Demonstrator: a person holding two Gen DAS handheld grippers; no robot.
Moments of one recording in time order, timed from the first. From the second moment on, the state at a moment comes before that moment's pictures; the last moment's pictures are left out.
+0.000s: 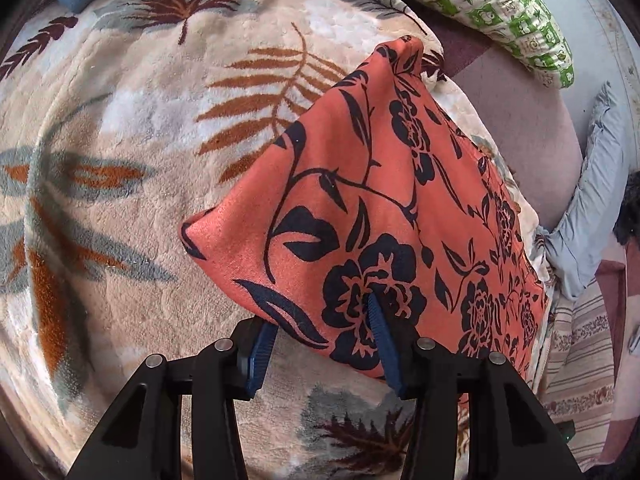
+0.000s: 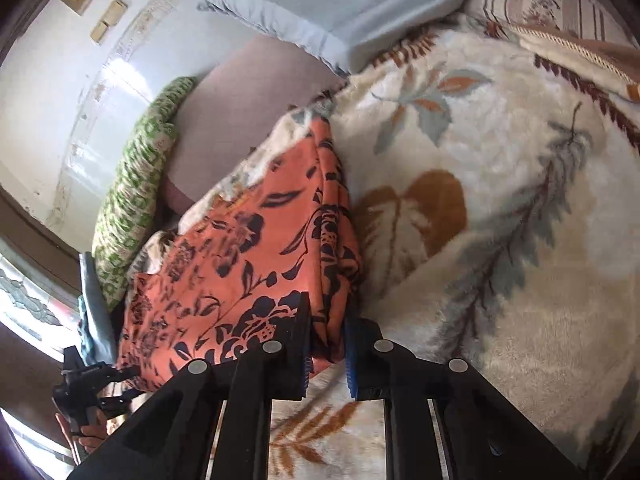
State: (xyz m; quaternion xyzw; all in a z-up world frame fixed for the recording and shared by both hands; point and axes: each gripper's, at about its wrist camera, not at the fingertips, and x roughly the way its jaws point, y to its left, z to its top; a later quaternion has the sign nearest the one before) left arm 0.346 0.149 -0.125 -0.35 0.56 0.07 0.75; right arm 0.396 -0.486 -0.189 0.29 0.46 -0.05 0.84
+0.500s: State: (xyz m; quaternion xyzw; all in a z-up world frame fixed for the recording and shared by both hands) left arm 0.289 0.185 -0.080 -0.39 0.52 0.07 0.75; right arm 0.376 -0.417 -0.131 0.16 0.39 -0.04 0.90
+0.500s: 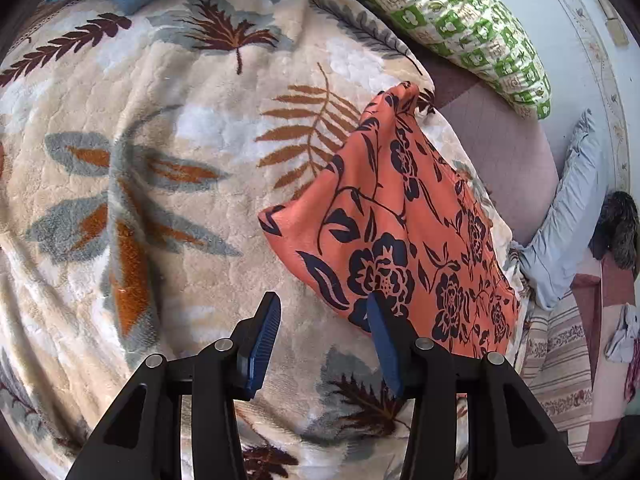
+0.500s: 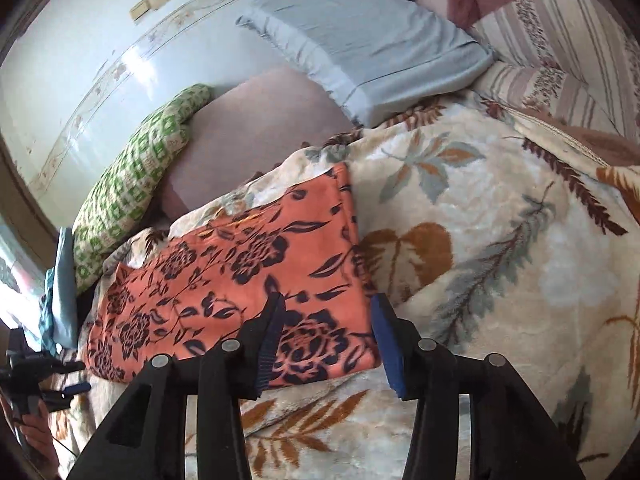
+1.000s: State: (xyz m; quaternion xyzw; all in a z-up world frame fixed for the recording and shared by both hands) left arm 0.311 0.224 -0.086 -0.42 0.52 0.07 0.74; right arm 0.414 -0.189 -0.153 0.00 0.47 0.19 0.86
